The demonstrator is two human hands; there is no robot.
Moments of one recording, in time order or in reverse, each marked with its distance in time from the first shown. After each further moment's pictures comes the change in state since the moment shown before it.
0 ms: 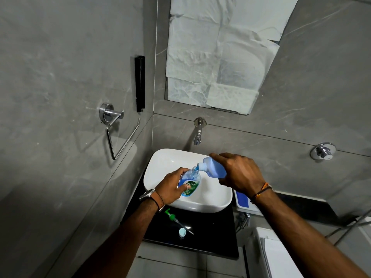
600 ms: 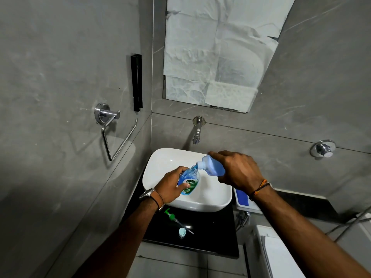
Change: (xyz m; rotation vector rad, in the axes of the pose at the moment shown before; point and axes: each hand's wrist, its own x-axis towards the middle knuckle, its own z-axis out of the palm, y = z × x) left_hand 0.009 -0.009 0.004 -0.027 0.013 0.008; right_hand 0.008 0.005 0.004 -0.023 0.006 -0.010
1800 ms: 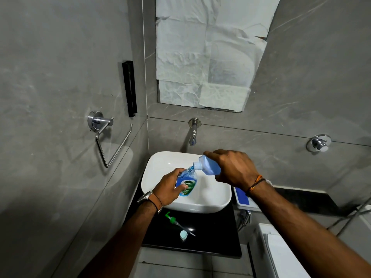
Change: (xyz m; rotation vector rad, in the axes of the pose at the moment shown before) left_hand 0.003 -0.001 -0.001 -0.014 0.009 0.004; right_hand 0.004 0.001 -0.003 -0.017 0.041 -0.026
